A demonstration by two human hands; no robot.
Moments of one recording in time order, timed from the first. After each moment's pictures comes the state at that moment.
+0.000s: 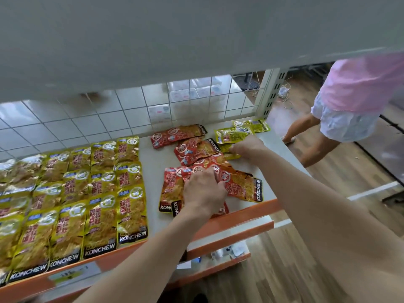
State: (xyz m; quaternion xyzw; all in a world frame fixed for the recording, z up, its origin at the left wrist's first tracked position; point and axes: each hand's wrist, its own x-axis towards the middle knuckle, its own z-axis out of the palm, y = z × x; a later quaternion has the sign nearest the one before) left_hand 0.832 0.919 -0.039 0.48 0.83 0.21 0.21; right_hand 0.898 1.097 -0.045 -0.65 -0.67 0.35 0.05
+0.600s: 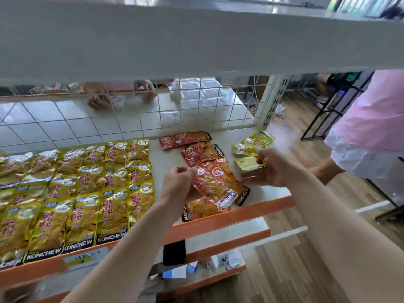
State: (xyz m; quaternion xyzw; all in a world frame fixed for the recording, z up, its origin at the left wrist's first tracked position) left_hand 0.786 0.870 -0.019 0.11 0.63 0.59 0.49; right_hand 0.962 1.051 -0.013 -0.56 -0.44 0.69 0.14
